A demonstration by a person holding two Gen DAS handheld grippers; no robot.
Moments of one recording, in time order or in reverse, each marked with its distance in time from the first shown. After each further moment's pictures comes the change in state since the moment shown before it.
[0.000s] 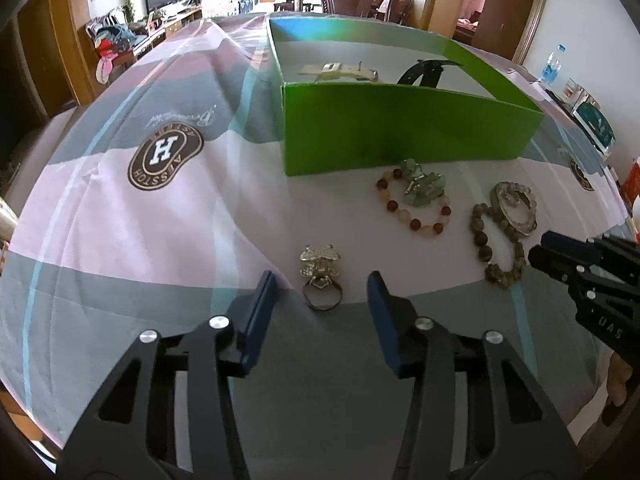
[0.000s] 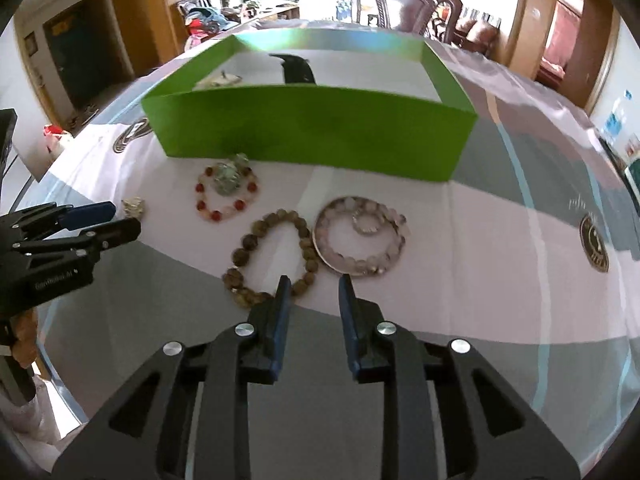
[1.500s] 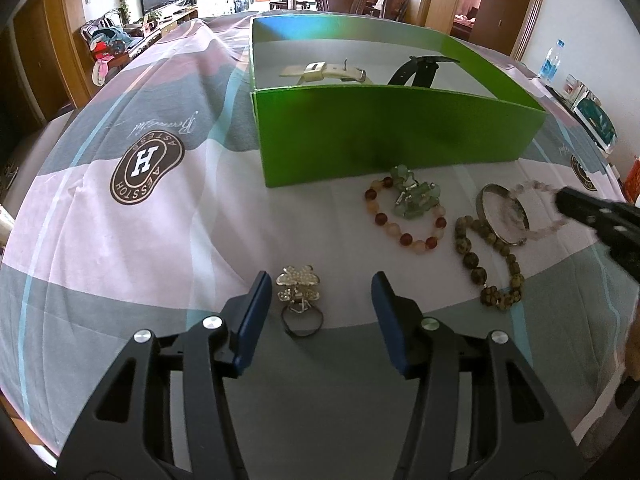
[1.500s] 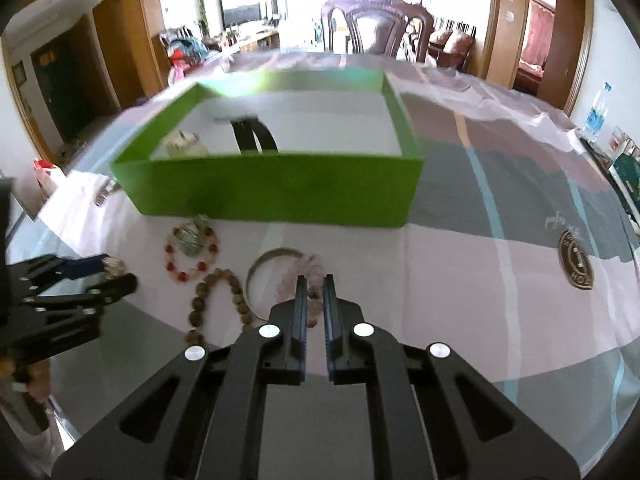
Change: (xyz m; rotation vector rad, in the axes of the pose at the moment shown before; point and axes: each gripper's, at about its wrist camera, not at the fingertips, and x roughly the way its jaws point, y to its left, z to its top) left arm 0.012 -0.014 0.010 0.018 0.001 0.001; right arm -0.017 -0.036 0.029 0.063 -0.117 -0.023
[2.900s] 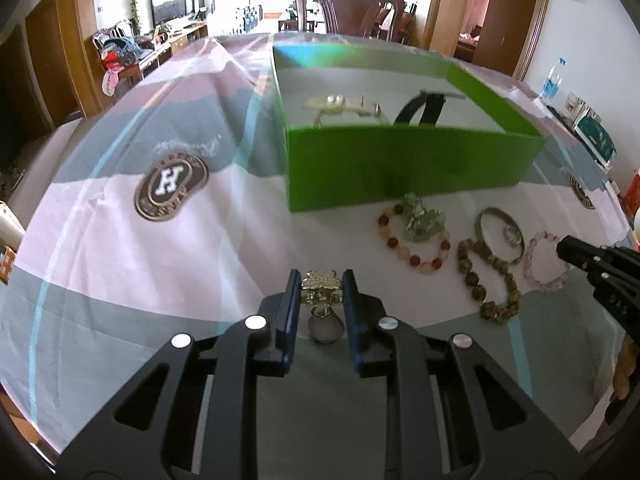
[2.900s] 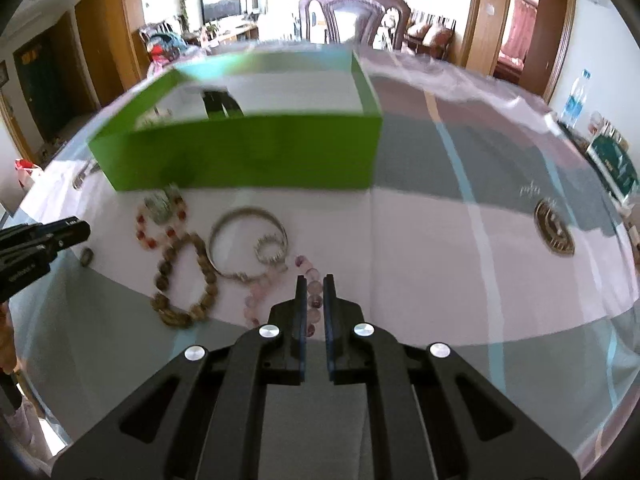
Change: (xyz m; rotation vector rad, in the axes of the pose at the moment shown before) left arm -0.021 0.008 0.005 -0.019 -0.087 0.019; right arm -0.005 -0.003 -0.028 0.012 0.018 -0.083
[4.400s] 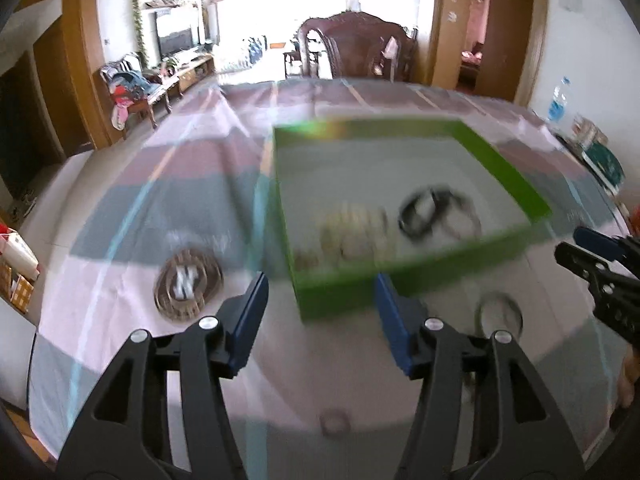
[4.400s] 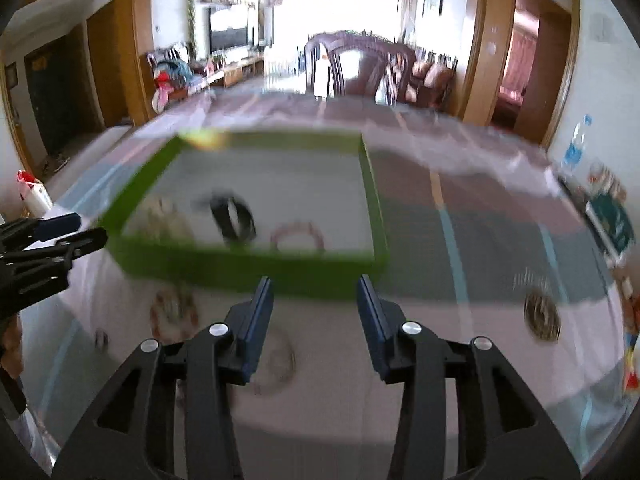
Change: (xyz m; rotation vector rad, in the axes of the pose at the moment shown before) left arm 0.000 -0.009 0.062 0.042 -0.085 0.042; right arm 0.002 -0.002 0.062 -0.017 -0.089 -0.009
